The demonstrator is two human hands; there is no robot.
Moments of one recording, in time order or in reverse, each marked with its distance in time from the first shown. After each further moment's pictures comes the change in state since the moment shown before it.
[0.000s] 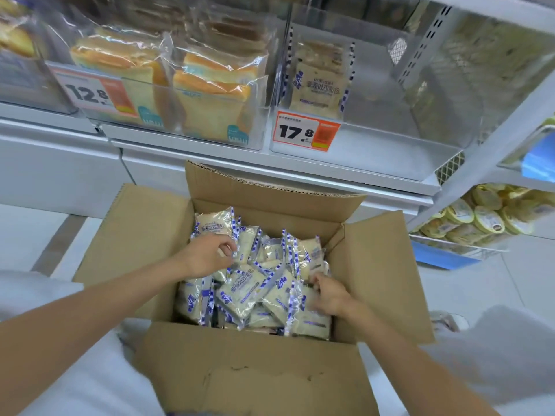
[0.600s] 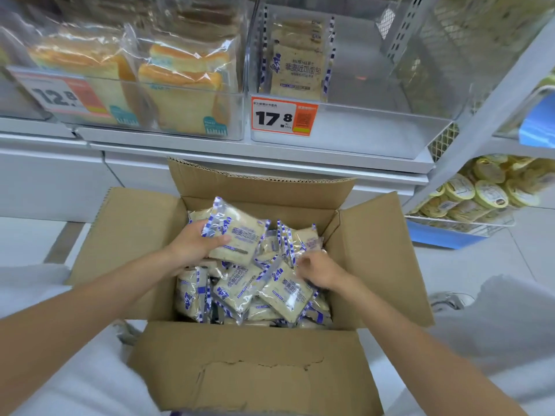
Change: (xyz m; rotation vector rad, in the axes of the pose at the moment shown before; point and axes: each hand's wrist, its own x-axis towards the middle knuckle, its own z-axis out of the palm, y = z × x) left_hand 0.002 0.009 -0.001 -0.445 0.107 -0.199; right_hand 0.010 -0.027 -0.017 0.159 0.066 -0.093
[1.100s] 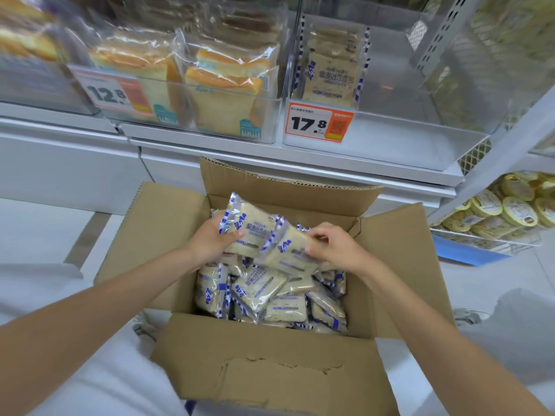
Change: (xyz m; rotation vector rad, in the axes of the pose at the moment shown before) left_hand -0.019 0.008 -0.008 -0.085 0.075 0.116; right_hand -0.019 -0.064 -0.045 0.061 0.059 -0.359
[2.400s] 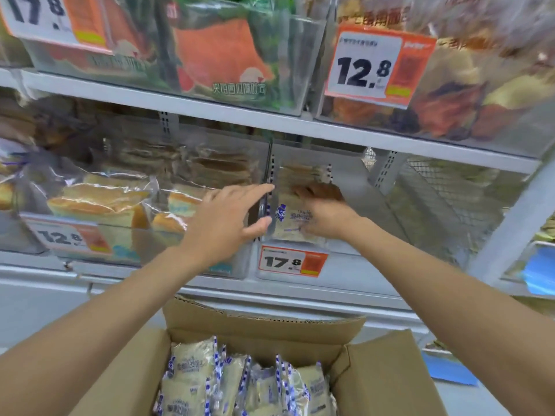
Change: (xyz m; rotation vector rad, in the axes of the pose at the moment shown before) left_hand 0.119 0.220 -0.046 0.916 0.410 0.796; right_hand 0.163 -0.114 -0.218 -1.058 0.406 -0.178
